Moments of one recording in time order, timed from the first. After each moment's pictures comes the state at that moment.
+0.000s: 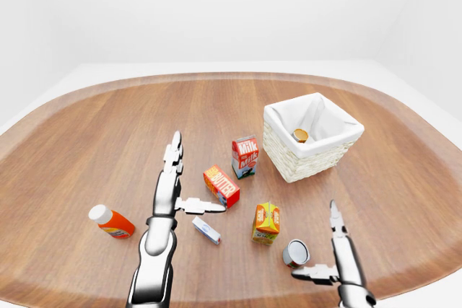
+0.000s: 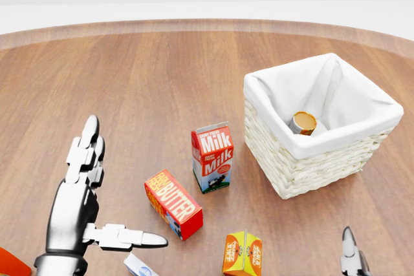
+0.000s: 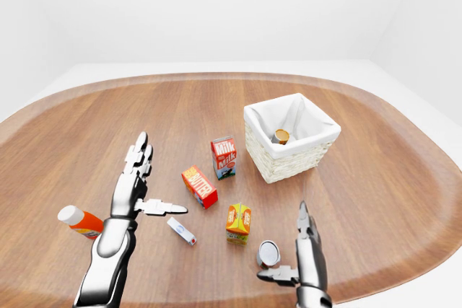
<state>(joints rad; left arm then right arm) 0.08 0.01 -0.01 -0.17 0.13 -0.09 -0.06 0.53 0.07 -0.12 -0.14 -0.58 -0.09 -0.10</state>
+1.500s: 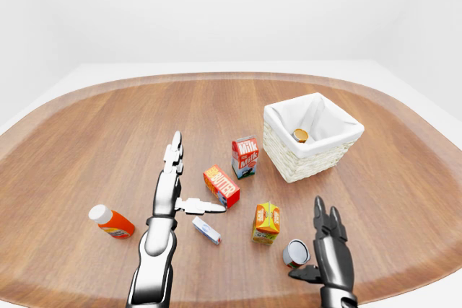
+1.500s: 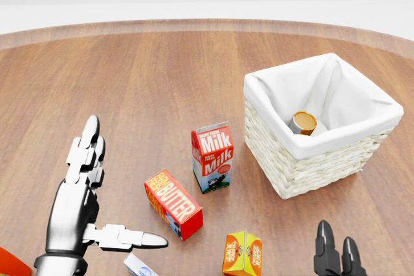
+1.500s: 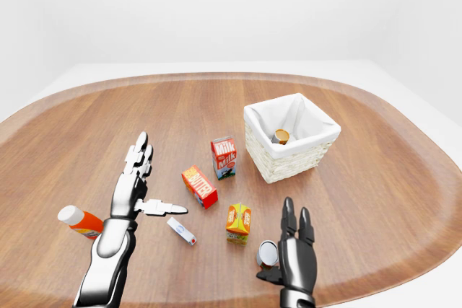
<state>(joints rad) 0.08 0.01 -0.01 -0.18 0.13 -0.09 -0.06 0.50 -0.05 0.09 0.00 -0.88 -0.09 -0.48</state>
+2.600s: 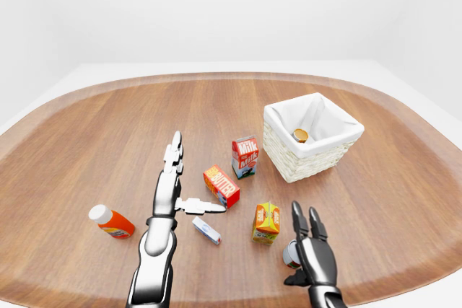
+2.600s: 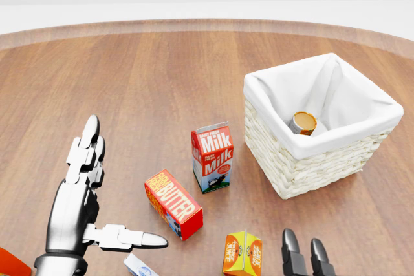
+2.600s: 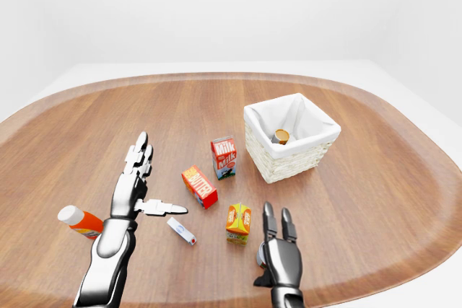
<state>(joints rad) 0.08 0.01 -0.01 -0.18 0.13 -0.09 -0.06 0.38 -0.12 0.19 0.23 -1.00 -0.09 -0.52</state>
